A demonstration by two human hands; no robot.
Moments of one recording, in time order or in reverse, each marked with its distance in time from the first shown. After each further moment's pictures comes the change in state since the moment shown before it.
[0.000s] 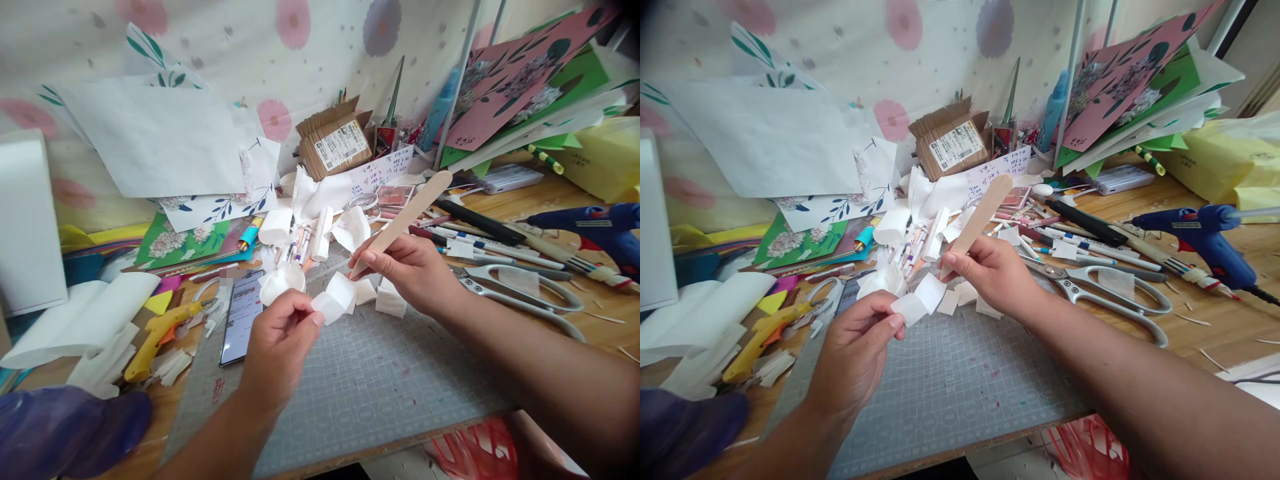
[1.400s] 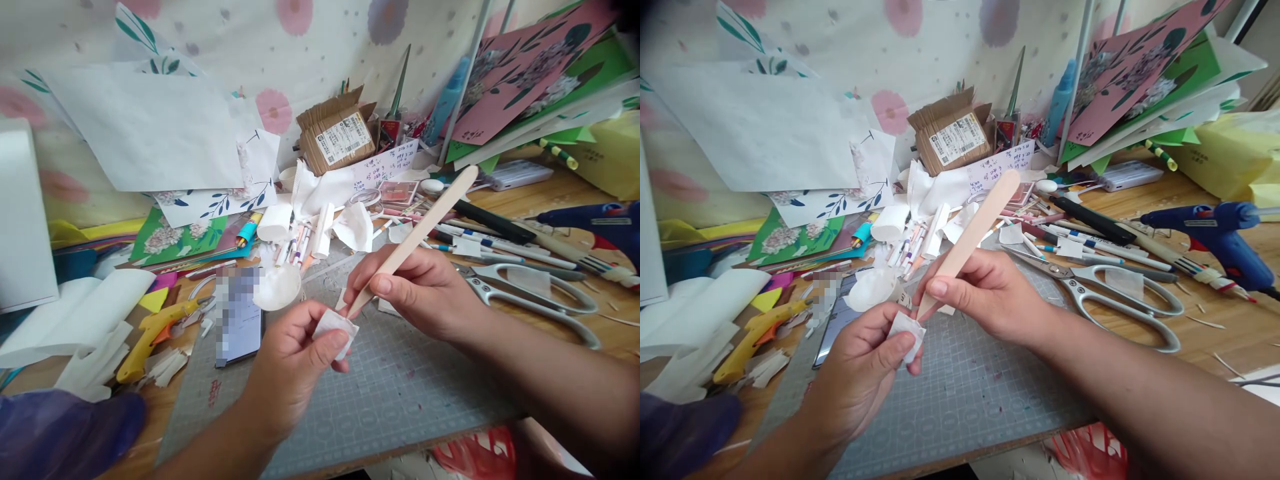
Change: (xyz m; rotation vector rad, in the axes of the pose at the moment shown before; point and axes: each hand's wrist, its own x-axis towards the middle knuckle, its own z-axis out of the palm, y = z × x) left_hand -0.013 0.003 0.005 -0.267 -0.225 -0.271; right_hand -0.013 -0.017 0.012 0.401 -0.249 0.022
